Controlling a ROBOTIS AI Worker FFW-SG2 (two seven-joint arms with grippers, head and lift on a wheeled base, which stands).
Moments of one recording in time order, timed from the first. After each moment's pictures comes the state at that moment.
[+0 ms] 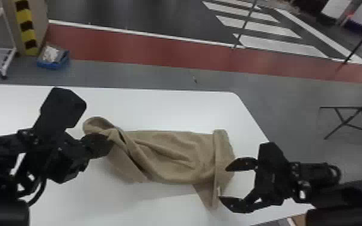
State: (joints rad) left arm 0.04 0.00 -0.34 -2.19 -0.59 0.98 -0.89; right arm 0.35 -0.32 -0.34 -2.10 0.55 0.40 1.36
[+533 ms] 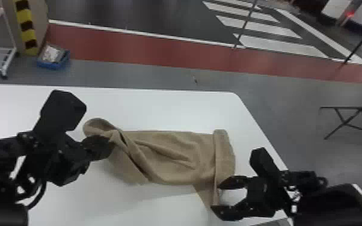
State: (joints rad) left arm 0.06 0.00 -0.34 -2.19 -0.59 0.97 -0.89; right arm 0.35 -0.30 -0.29 -2.07 0.54 0.60 1.36
